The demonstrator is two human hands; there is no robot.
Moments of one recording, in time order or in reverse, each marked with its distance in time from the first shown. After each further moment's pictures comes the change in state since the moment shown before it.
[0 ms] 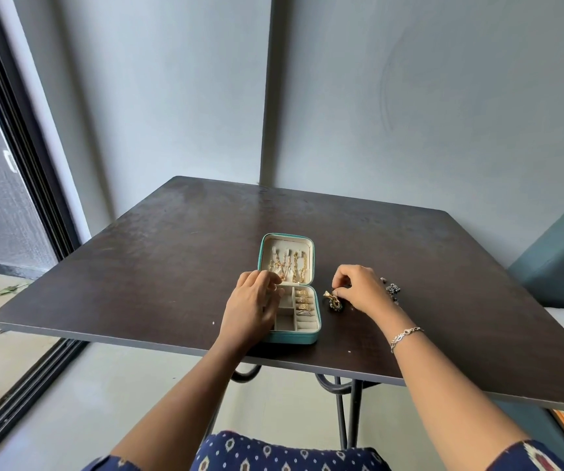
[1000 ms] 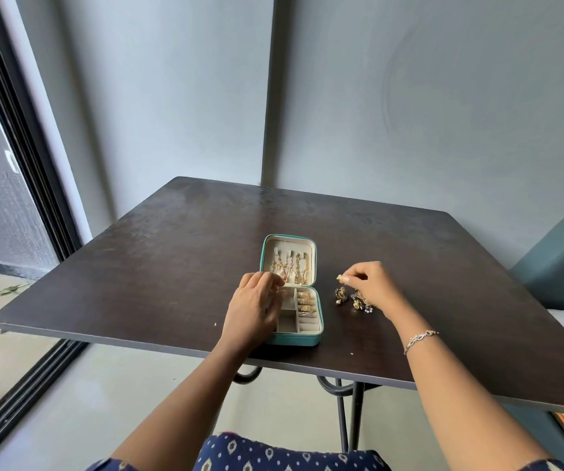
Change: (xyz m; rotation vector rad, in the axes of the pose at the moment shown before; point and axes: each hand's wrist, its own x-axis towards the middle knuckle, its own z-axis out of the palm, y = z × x) left_hand 0.000 -0.004 0.003 0.007 0.014 0.035; right_hand 0.009 0.015 -0.004 0.322 0.045 0.107
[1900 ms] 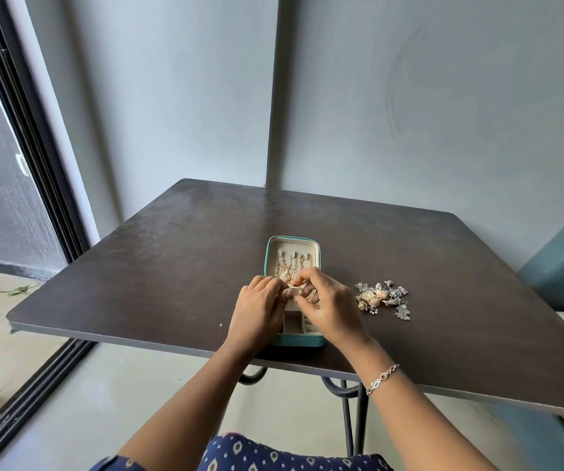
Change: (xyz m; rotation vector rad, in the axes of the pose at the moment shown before) left_hand 0.001 0.002 -0.002 0.033 0.052 0.144; right_hand -0.056 -0.055 0.057 -0.090 0.335 -0.722
